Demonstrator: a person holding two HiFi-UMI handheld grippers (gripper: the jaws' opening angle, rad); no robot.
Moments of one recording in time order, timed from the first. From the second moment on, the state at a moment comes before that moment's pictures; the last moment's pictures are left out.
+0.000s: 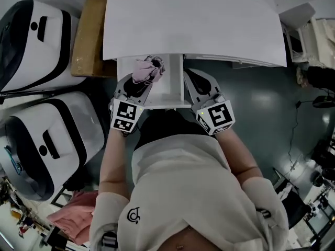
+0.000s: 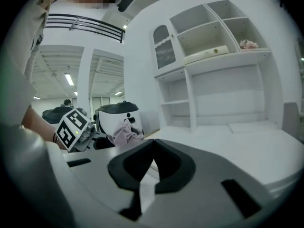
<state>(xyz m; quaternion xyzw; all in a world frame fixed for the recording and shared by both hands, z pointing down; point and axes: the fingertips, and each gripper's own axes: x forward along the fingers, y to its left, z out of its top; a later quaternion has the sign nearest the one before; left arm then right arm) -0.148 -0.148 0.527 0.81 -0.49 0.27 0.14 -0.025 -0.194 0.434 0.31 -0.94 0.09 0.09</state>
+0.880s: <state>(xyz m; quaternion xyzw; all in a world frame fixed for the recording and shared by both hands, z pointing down) -0.136 -0.154 0.746 0.84 -0.28 0.41 0.23 -0.017 -0.219 0.529 0.39 -0.90 0.17 0.10</state>
